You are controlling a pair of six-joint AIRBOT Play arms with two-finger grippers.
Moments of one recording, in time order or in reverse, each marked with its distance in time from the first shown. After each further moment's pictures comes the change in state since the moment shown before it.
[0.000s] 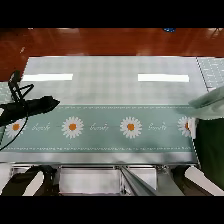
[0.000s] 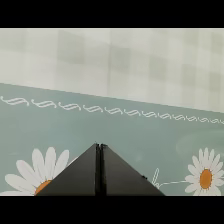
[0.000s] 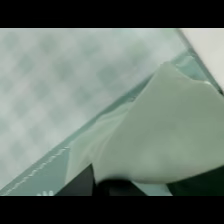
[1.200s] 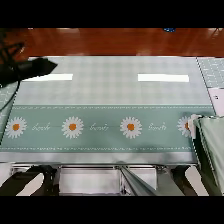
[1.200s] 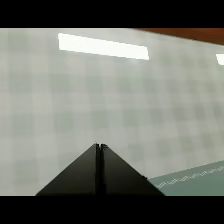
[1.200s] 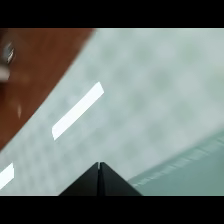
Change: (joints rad) left arm -0.137 -0.229 0.511 -0.004 0.039 0.053; right arm 0.036 0.239 -0.620 0.504 -0.451 -0.178
